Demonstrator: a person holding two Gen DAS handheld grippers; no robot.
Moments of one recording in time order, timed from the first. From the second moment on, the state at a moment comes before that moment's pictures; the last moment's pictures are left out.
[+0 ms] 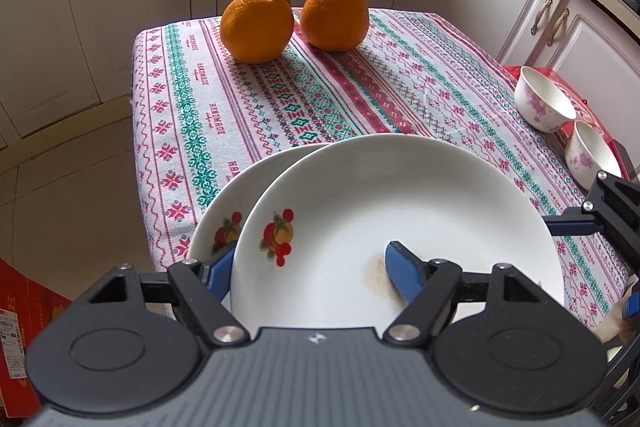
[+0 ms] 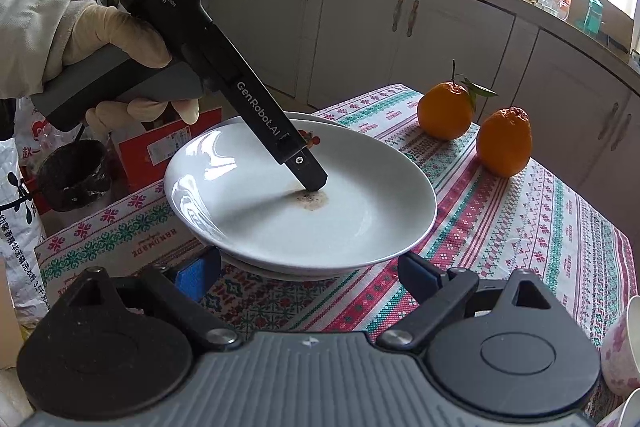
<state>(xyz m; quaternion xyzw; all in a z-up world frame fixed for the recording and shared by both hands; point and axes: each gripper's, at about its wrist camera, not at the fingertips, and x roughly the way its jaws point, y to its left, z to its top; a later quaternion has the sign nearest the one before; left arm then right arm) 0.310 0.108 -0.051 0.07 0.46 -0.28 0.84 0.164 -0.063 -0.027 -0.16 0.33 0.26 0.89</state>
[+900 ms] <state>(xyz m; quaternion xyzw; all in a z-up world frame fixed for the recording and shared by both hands) 0.310 0.113 -0.040 0.09 0.45 -0.29 0.84 0.172 -0.058 -0.030 -0.16 0.34 0.27 0.89</state>
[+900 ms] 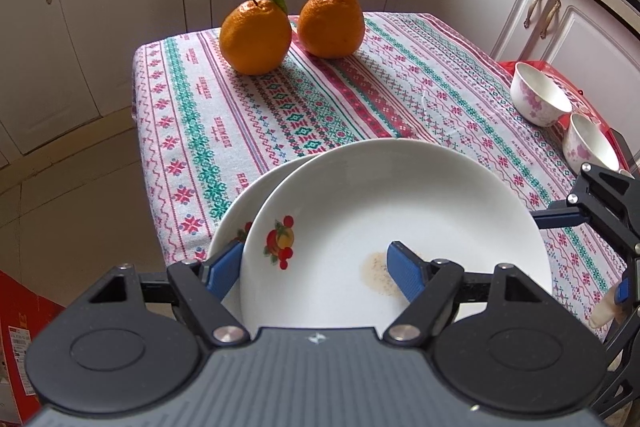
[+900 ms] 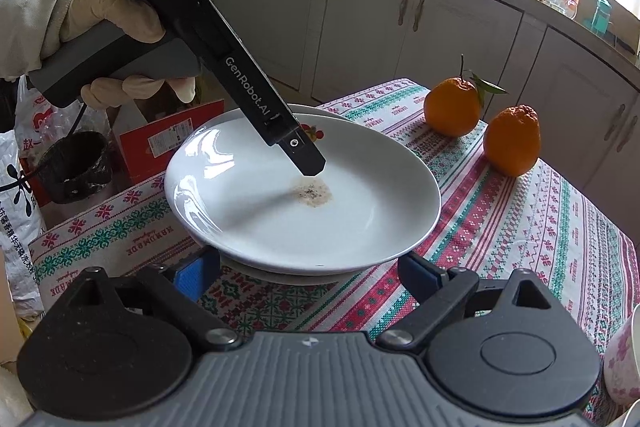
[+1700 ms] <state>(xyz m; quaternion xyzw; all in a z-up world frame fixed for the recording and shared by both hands) 0.296 0.114 -0.034 0.14 0.40 -0.26 0.87 0.163 -0.079 -0.022 -0.16 0.33 0.24 0.90</state>
